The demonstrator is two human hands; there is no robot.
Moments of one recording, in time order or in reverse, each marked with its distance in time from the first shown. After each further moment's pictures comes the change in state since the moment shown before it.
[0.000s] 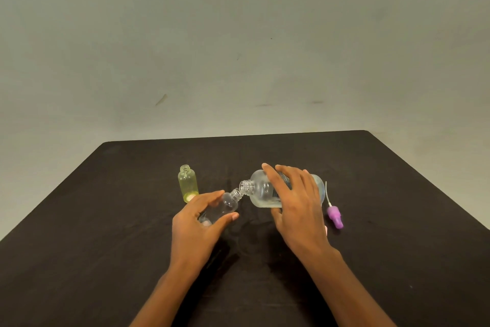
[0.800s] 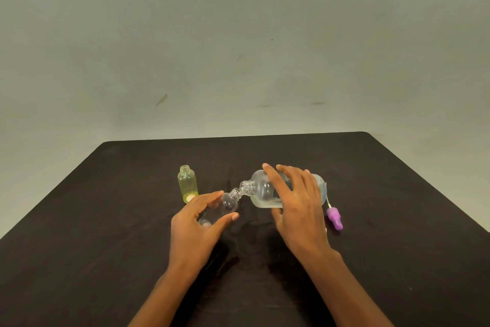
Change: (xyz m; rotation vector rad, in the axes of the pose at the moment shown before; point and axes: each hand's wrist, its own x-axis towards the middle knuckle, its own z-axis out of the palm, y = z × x) left_hand 0.000 0.000 -0.001 0.013 0.005 0.017; right_hand 0.001 0.000 -0.001 0.010 0.010 0.011
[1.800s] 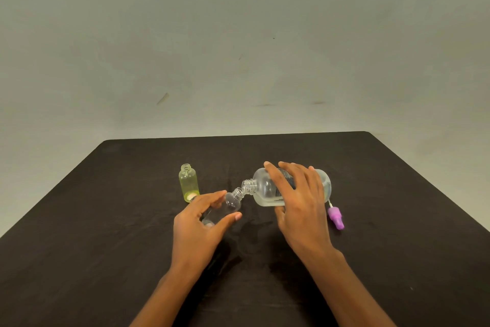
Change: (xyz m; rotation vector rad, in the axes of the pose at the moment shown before) left_hand -0.002 0.000 0.001 0.004 -0.017 0.011; right_hand 0.002 -0.002 -0.006 -0.014 -0.002 -0.002
